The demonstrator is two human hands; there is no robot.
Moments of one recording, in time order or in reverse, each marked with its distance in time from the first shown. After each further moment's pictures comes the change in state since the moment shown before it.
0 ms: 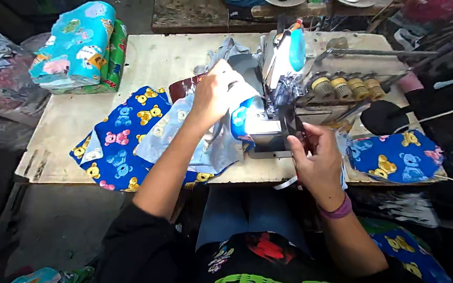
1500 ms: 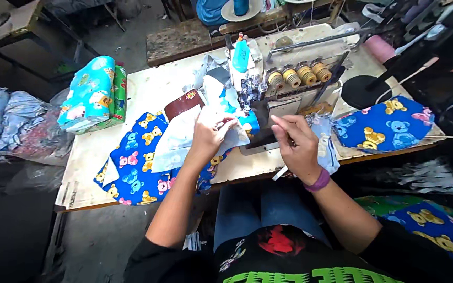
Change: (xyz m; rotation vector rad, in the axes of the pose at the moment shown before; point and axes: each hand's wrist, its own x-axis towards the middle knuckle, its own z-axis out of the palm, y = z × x) left_hand -0.059 0.030 0.023 -0.119 0.077 0.148; right_hand -0.002 0.016 0.005 0.164 0.218 -0.187
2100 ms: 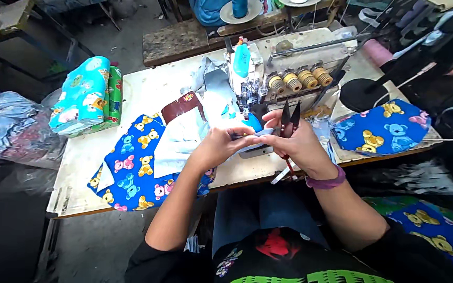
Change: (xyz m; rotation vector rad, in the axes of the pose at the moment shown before) left_hand 0.013 0.032 -0.011 -0.402 -0.338 -0.042; right_hand 0.033 -0.017 -0.012 0.754 -0.298 0.625
